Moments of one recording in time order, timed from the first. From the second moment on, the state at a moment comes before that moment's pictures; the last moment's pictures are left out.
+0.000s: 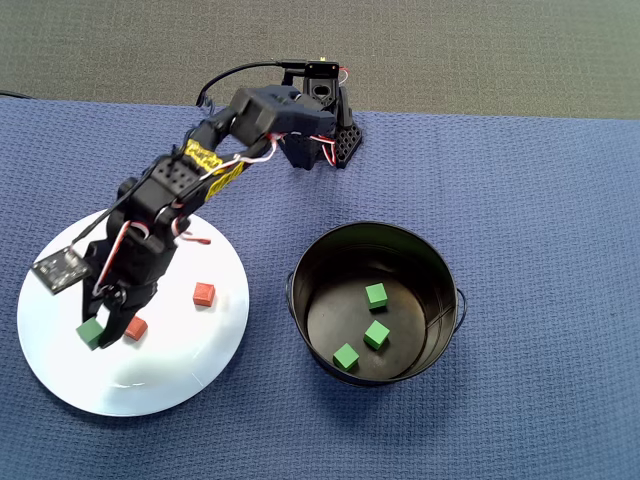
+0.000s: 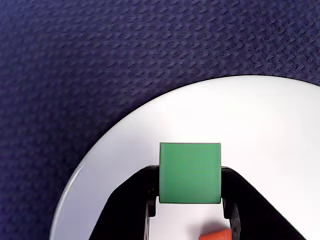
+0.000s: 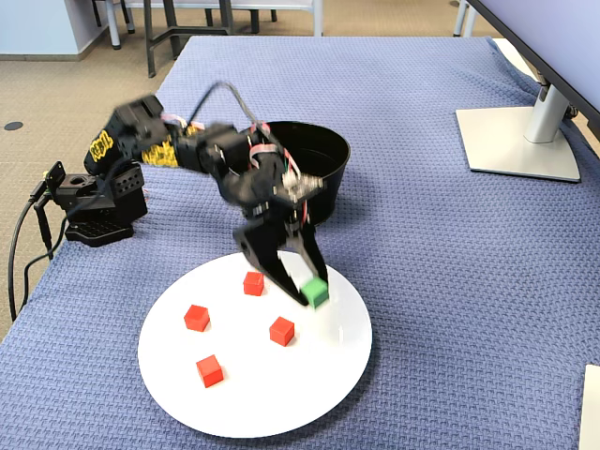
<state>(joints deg) 36.3 49.5 35.5 57.7 -83.8</state>
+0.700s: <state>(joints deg) 10.5 109.6 91.1 64.0 -77.5</state>
